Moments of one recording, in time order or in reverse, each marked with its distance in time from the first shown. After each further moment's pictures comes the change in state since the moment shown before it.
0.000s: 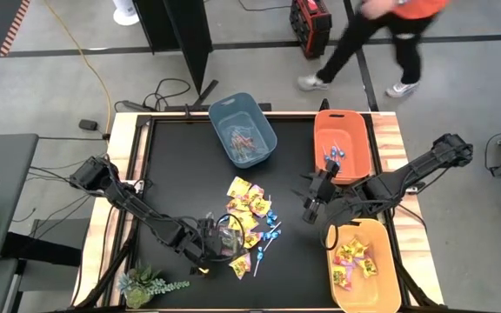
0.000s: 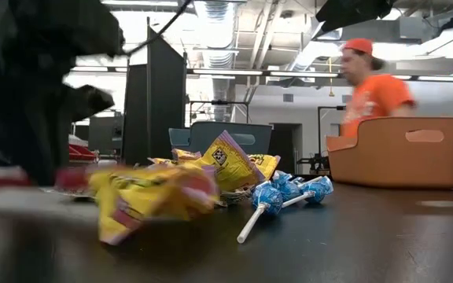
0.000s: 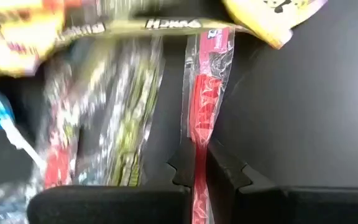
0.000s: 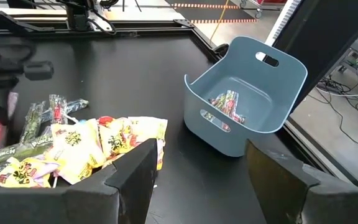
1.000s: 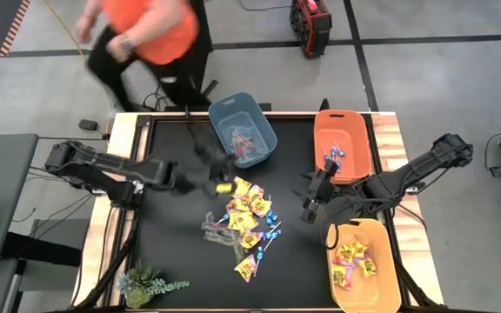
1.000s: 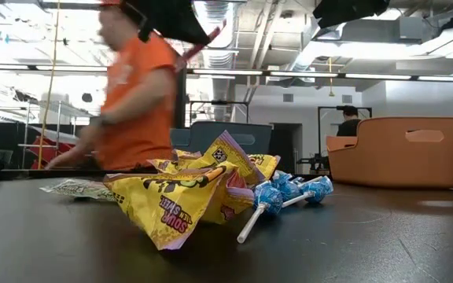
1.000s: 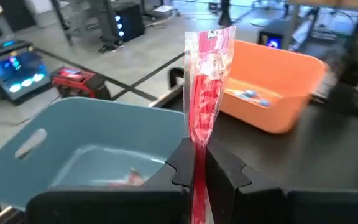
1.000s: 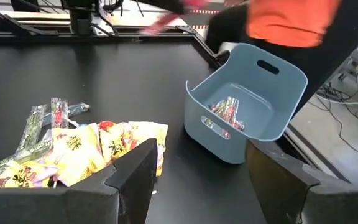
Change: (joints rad) left arm 0.488 -0.367 0.042 0.322 -0.544 0.230; right arm -0.016 0.000 0.000 0.047 -0.001 -0.065
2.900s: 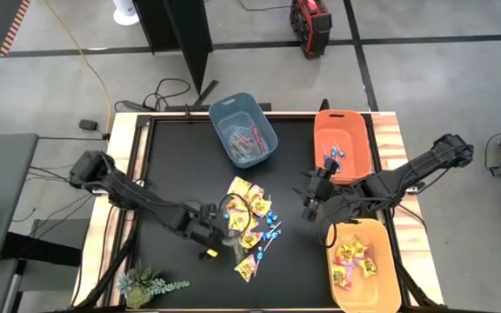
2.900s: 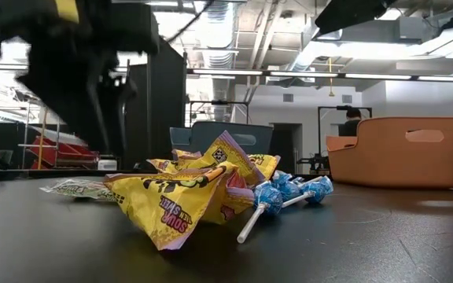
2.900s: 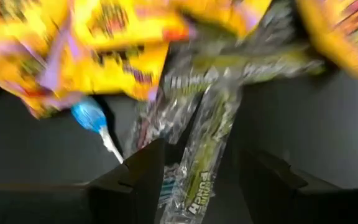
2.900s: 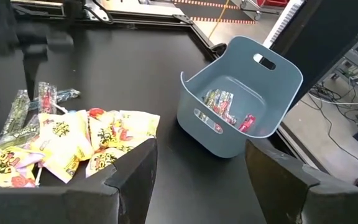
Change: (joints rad) left arm -0.350 0.323 0.000 -0.425 0.545 -0.234; right arm -0.013 0.000 0.000 -0.054 -0.013 -0.013
